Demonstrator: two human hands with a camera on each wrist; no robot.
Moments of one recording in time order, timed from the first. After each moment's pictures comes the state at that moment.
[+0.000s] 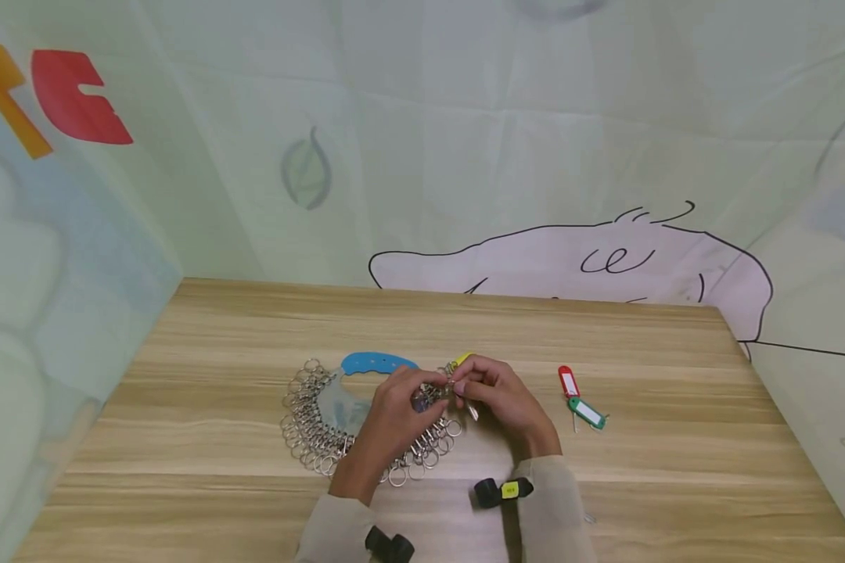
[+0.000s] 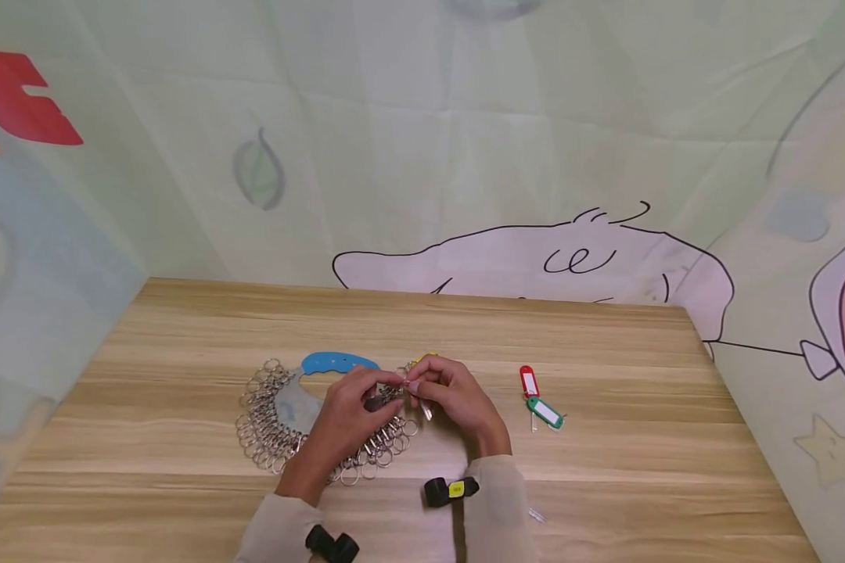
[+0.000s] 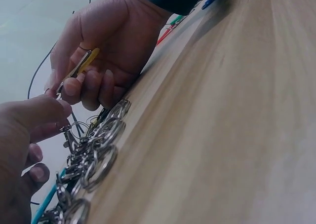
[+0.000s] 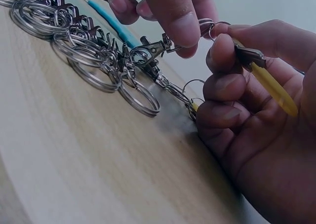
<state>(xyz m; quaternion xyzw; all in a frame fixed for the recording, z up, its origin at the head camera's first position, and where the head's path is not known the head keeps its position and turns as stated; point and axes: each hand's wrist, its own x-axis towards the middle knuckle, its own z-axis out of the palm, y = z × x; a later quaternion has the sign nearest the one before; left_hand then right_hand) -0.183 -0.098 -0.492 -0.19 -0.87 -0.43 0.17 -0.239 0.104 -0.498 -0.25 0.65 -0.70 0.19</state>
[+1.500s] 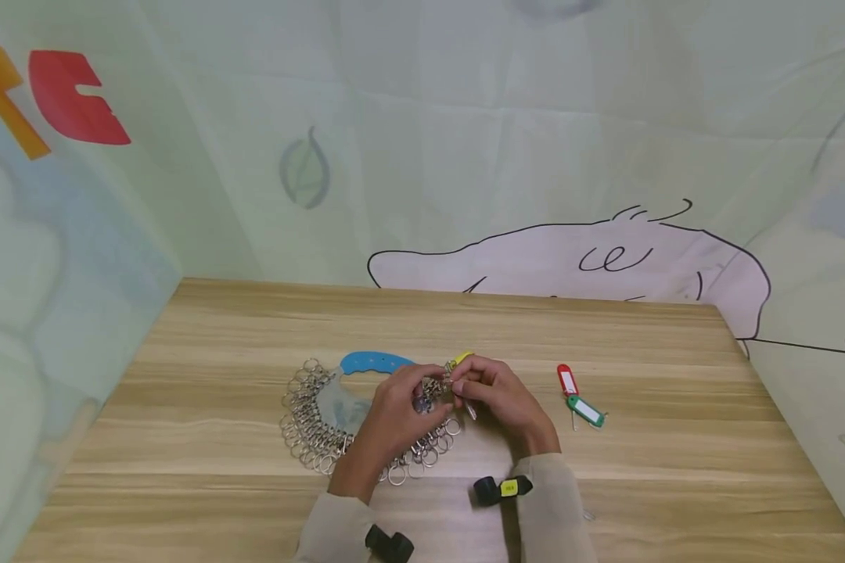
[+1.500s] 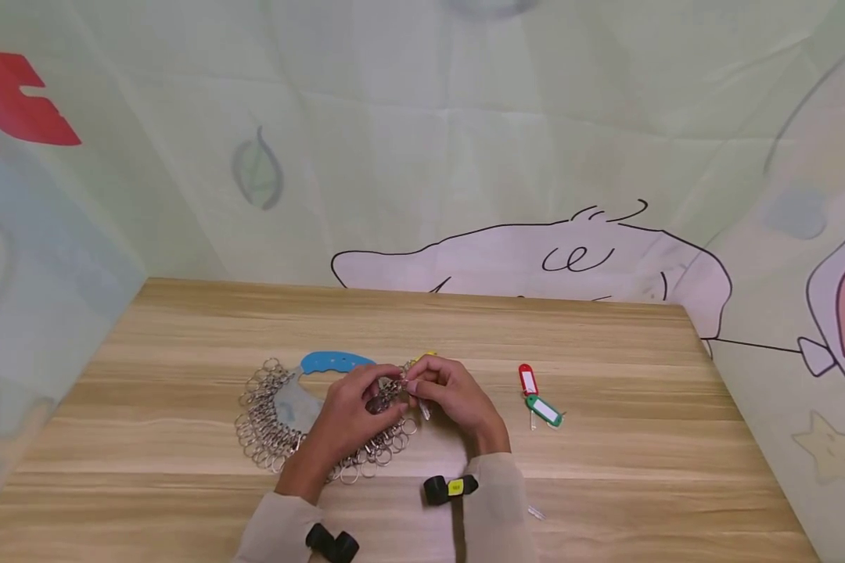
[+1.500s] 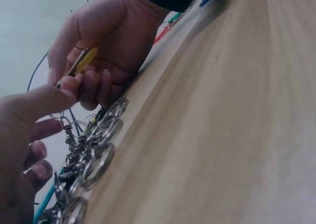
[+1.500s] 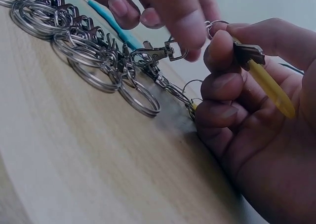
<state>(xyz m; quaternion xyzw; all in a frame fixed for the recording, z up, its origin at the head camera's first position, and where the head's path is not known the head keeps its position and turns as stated) -0.184 -0.099 -0.495 -0.19 -0.86 -0.44 0.15 -0.238 0.104 -0.498 -0.25 0.64 -0.70 0.21</state>
